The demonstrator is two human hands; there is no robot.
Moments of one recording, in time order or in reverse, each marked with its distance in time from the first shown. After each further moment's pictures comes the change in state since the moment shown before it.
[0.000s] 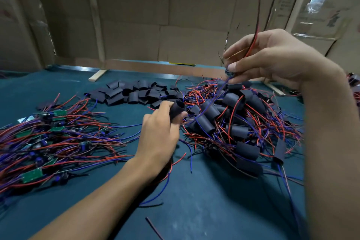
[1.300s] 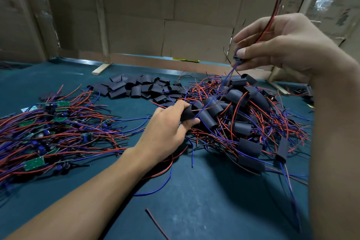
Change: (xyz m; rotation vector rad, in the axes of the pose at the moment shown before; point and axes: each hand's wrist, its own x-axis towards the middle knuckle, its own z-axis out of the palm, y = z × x) left_hand 0.002 -0.002 -0.002 0.032 -0.178 0.231; right_hand -0.004 -0.005 -0.001 -0.048 0.069 -0.148
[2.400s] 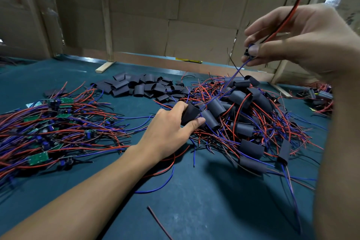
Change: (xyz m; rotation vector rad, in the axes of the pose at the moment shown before) left_hand -0.003 -0.003 0.001 -0.094 -0.073 -0.253; right_hand -0.009 -0.005 -0.011 -0.055 -0.028 -0.182
